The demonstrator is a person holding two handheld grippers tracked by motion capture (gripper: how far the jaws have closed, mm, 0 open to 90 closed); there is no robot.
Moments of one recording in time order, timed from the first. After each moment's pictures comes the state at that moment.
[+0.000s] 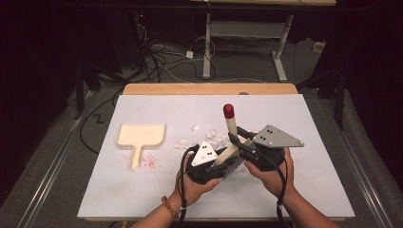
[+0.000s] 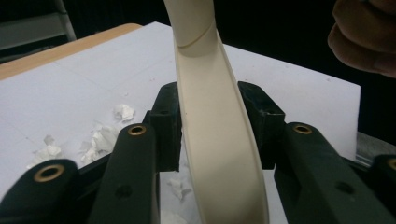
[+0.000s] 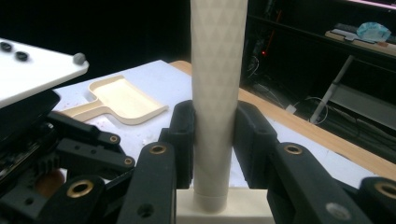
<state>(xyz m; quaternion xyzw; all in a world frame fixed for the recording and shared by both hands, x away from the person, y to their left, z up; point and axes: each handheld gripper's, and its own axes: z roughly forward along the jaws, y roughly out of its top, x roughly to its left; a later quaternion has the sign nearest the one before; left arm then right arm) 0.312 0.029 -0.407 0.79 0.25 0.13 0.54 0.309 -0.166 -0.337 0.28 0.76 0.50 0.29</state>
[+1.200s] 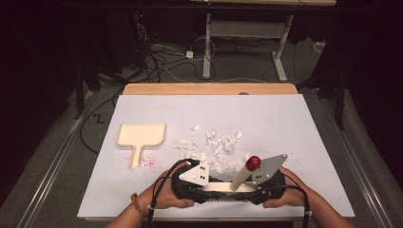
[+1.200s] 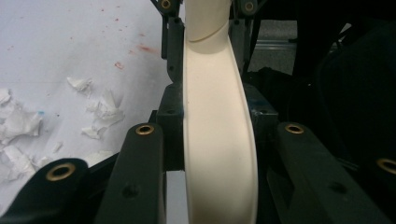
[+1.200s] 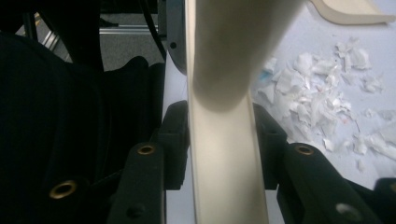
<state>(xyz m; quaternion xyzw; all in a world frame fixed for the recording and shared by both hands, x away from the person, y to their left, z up) 0.291 0.062 -0.393 0.90 0.00 0.00 0.43 0.298 -0.187 -0.396 0.00 0.91 0.41 0.02</state>
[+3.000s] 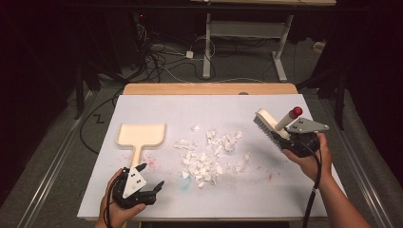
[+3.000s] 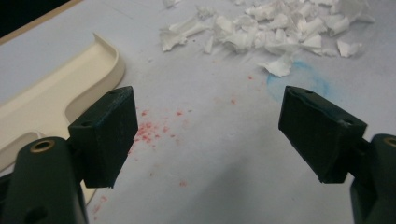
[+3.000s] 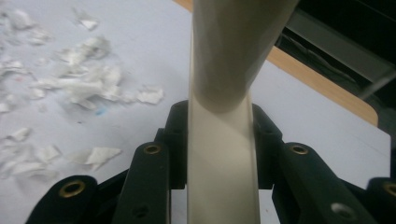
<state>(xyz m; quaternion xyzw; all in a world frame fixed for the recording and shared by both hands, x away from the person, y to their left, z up) 0.259 0.200 -0.464 0.83 0.32 0.27 0.37 0.377 -0.284 -0.385 0.33 0.82 0.35 0.31</state>
